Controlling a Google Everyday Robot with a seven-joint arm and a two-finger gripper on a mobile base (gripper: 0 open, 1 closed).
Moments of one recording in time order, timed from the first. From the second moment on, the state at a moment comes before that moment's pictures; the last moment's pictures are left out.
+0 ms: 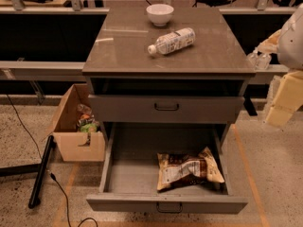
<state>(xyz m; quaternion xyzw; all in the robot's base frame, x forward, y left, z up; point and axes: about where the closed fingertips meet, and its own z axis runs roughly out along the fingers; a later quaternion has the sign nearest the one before) 0.438 -0.216 0.978 -0.60 0.78 -0.04 0.16</state>
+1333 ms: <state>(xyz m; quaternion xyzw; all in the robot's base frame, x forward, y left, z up) 0.467 -0.217 0.828 -0.61 0.77 -0.03 0.19</state>
